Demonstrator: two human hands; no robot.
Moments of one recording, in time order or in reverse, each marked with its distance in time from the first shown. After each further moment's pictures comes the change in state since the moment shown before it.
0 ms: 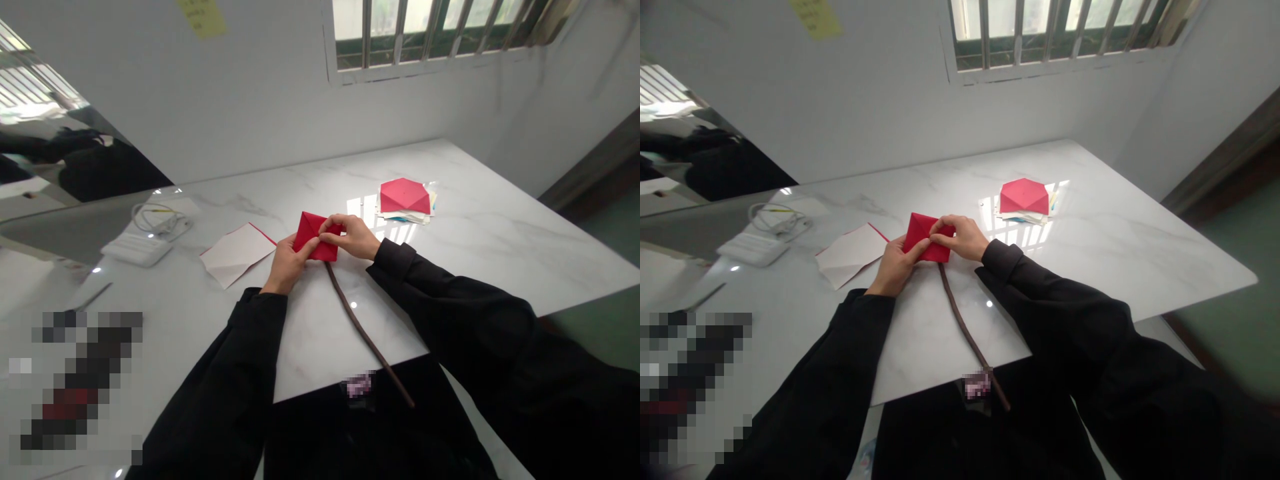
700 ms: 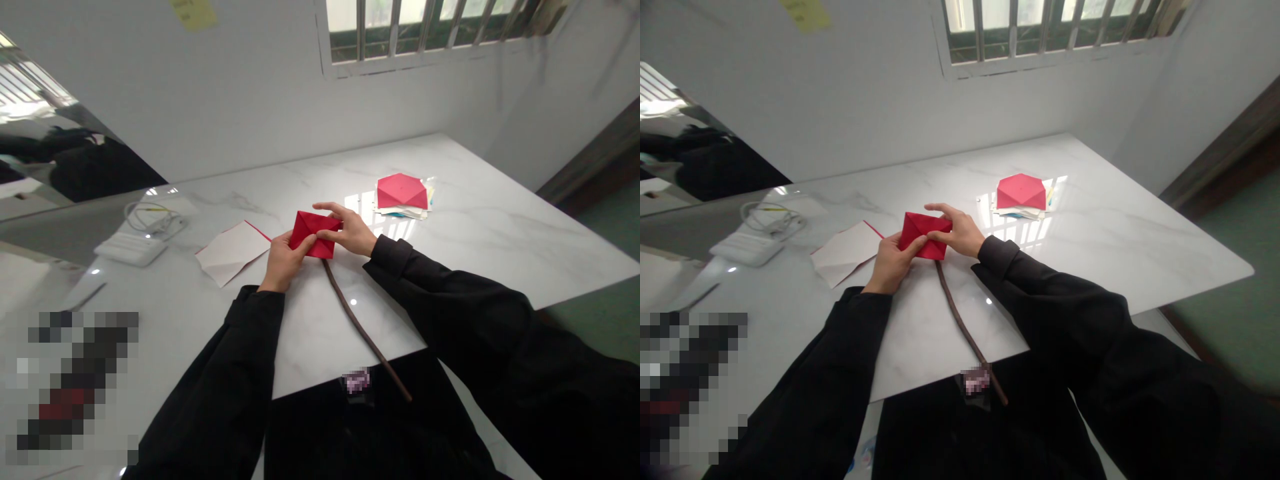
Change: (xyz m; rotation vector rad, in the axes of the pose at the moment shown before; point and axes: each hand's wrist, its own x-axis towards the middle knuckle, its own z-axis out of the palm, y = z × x) left_hand 0.000 0.002 0.001 0.082 0.050 0.060; right_hand -0.001 -0.001 0.000 0.091 0.008 0.057
